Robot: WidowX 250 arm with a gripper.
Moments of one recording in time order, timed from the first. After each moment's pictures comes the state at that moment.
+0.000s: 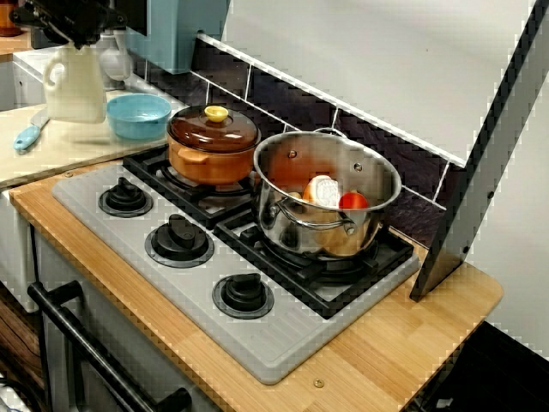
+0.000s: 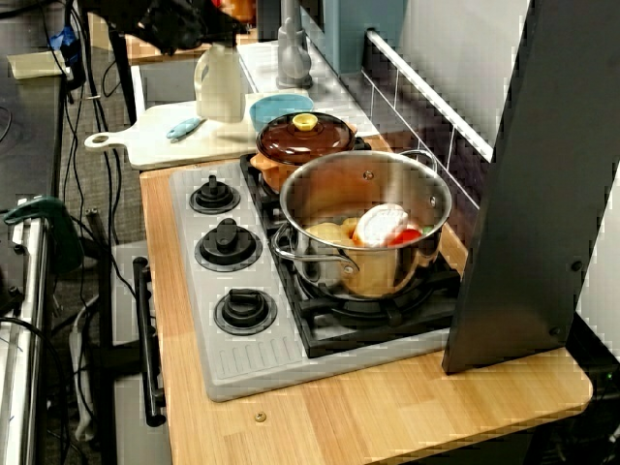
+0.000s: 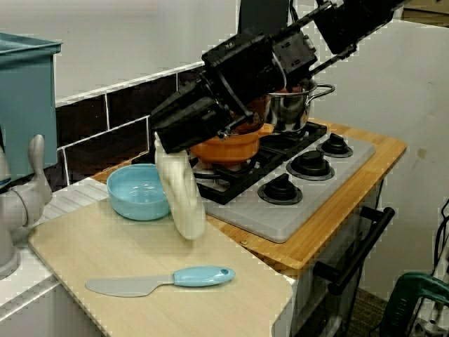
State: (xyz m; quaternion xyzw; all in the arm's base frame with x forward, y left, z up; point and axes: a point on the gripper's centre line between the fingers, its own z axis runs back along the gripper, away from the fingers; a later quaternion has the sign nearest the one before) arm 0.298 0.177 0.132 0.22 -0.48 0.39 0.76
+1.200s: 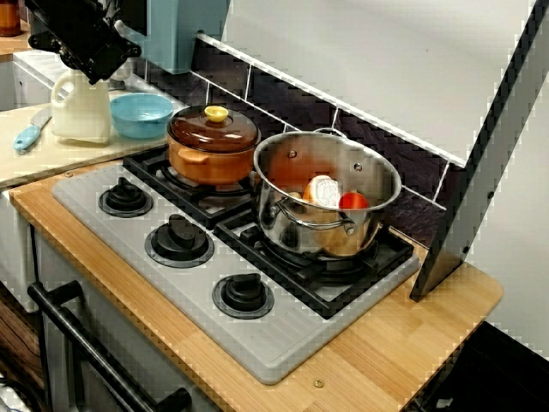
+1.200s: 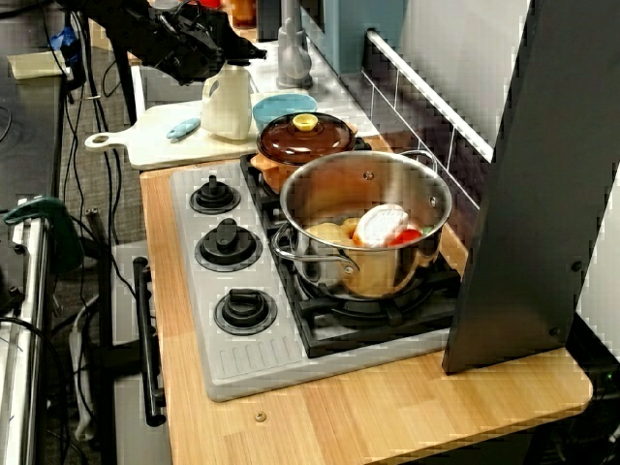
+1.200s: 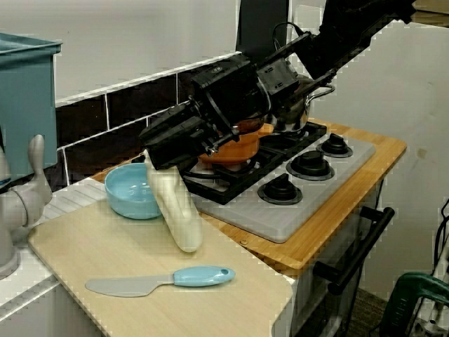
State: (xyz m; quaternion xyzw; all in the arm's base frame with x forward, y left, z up) arm 0.310 0.175 0.110 0.25 -0.47 0.38 0.75
